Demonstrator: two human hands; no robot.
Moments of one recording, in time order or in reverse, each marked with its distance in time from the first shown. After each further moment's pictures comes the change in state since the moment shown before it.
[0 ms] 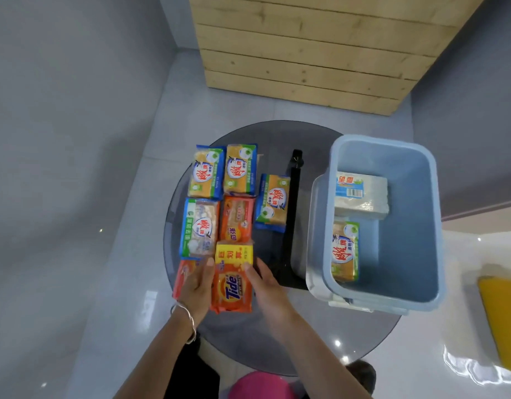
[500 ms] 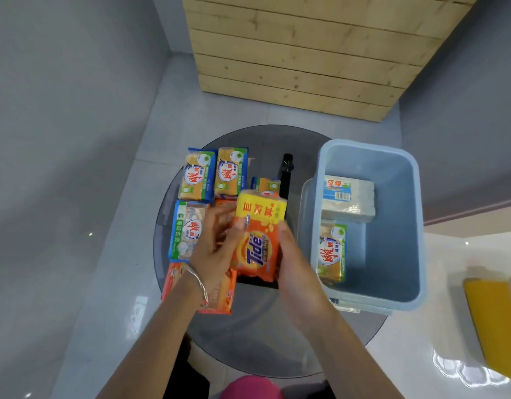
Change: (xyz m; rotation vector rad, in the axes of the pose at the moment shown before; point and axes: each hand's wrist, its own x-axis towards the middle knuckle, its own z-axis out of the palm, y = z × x) left_hand -0.011 0.102 0.030 -0.007 -0.183 0.275; right_hand -0.041 -0.059 -0.033 0.129 -0.034 -0.321
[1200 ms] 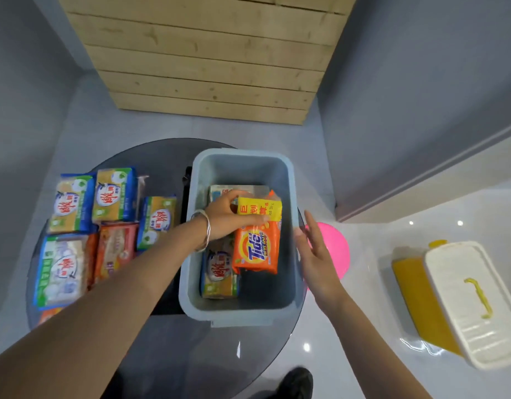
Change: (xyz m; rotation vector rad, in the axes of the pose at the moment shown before) left_hand 0.100 0.040 0.197 0.309 -0.474 -0.143; right_hand -0.019 -0.043 -0.222 -0.270 0.398 -0.256
